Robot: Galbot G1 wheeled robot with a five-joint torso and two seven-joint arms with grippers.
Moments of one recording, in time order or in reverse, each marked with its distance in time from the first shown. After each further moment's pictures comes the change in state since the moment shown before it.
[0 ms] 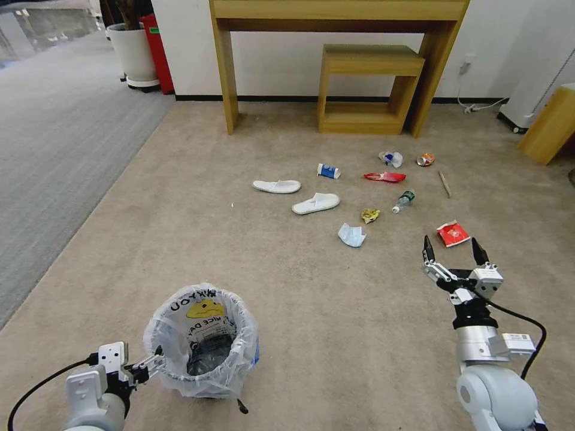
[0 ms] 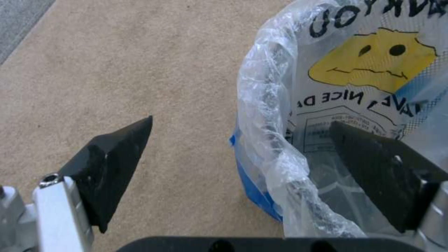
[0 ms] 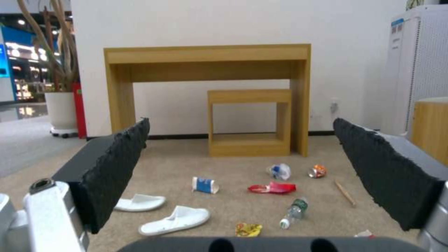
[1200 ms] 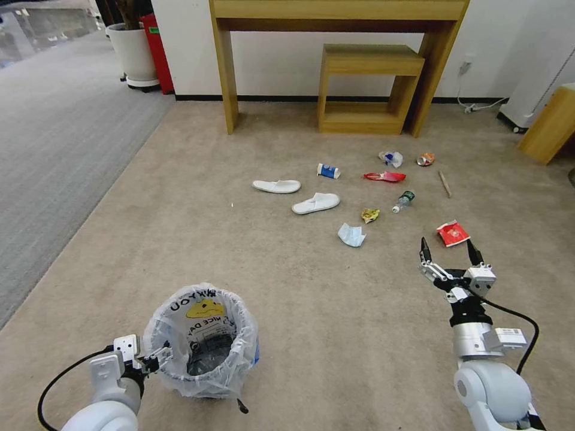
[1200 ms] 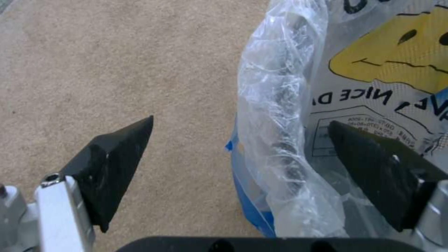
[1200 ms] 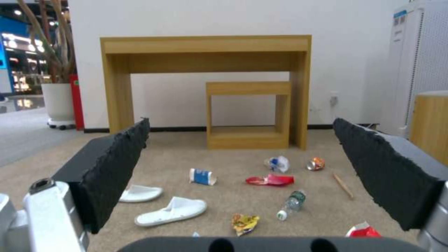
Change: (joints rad) left arm -0.162 -0.002 0.085 0.155 -0.044 0.005 -0.039; right arm 0.032 -0.014 -0.012 -0.057 0.001 0.002 -0.003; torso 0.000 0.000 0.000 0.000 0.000
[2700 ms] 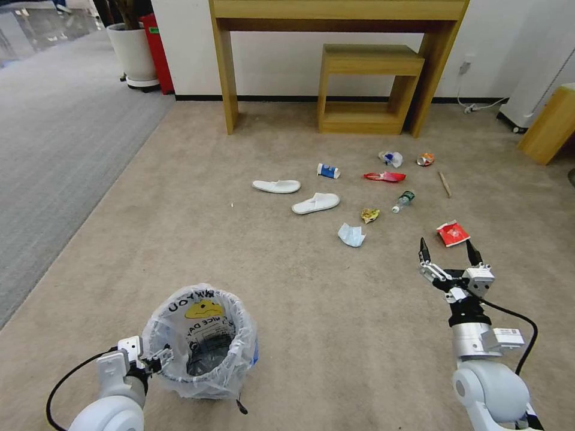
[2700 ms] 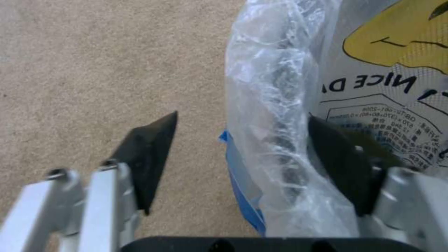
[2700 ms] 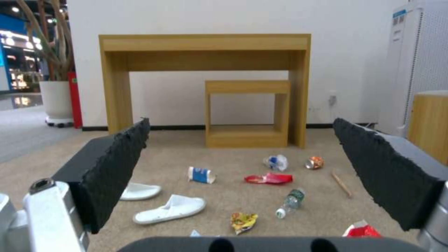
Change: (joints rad) left arm -0.044 -0.007 0.033 0.065 -0.021 0.000 -0.022; right arm 0.004 0.010 -0.004 -0.009 -0.018 0.000 0.001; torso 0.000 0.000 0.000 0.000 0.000
